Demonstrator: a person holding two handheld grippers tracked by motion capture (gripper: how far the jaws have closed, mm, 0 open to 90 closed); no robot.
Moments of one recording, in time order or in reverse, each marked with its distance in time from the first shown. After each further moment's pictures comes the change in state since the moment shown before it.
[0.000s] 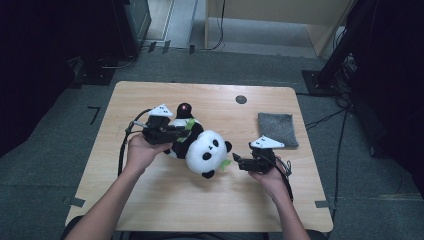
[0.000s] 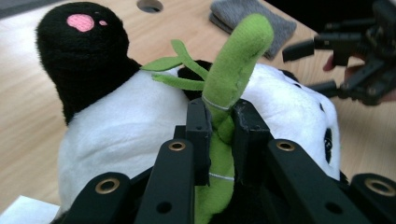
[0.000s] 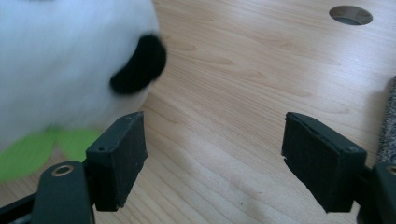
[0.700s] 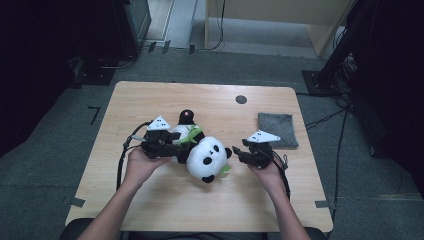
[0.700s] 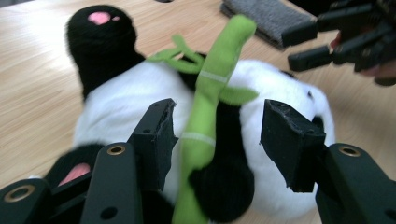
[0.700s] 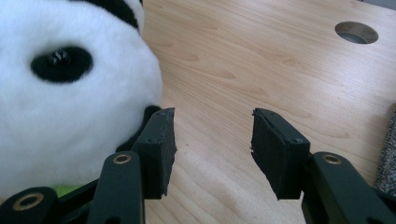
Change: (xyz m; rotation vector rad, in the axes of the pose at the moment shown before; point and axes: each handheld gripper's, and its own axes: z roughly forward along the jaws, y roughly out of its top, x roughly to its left) left arm -0.016 -0.030 -0.012 -0.045 0.104 -0.020; right arm -0.002 0.019 0.008 0.020 0.012 -0.037
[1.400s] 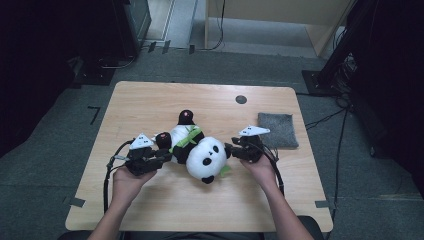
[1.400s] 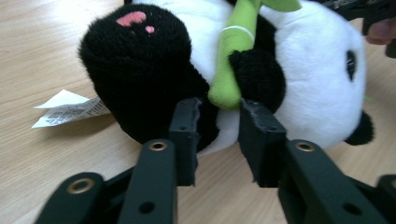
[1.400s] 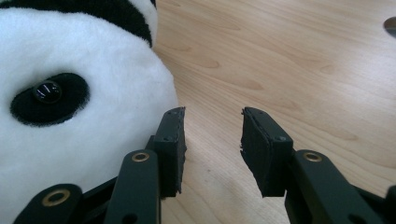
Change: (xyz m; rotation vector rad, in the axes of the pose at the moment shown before) left arm 0.008 -0.055 -0.014 -0.003 0.062 -0.095; right arm 0.004 0.012 0.029 0.042 0.087 0.011
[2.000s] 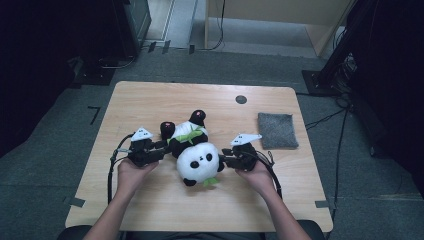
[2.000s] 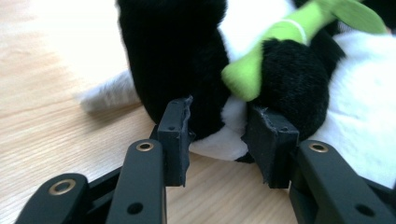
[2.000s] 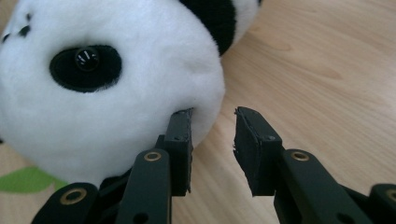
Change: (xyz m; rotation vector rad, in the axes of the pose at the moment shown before) left arm 0.034 0.004 0.027 -0.039 0.007 -0.081; right arm 0.029 -0.008 -0.001 0.068 0.138 -0.093
